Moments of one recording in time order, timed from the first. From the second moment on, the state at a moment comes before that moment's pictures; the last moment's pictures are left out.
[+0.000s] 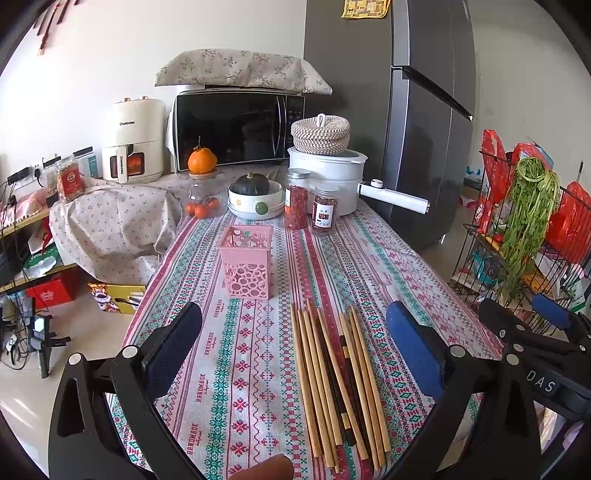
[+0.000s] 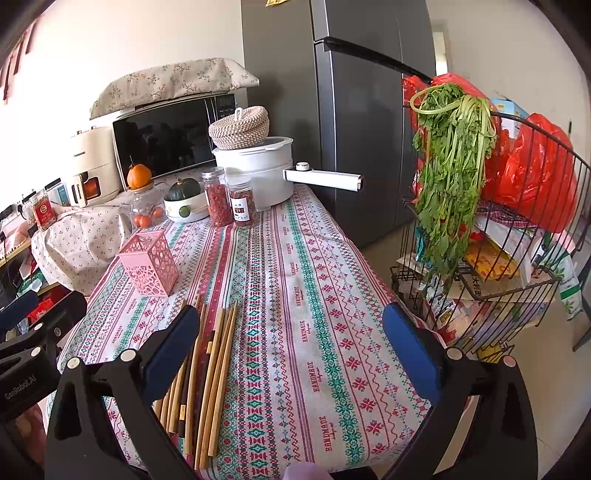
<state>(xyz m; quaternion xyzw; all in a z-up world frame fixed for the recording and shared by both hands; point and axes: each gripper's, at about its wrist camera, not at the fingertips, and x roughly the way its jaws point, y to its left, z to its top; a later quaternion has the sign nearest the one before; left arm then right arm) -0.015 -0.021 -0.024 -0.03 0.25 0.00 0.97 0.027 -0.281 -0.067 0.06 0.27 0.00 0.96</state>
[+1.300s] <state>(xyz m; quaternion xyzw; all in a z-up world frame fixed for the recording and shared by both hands) 0.082 0.013 -0.063 -0.12 0.49 -0.04 0.86 0.119 -0.303 -0.101 0.18 0.49 0.06 0.85</state>
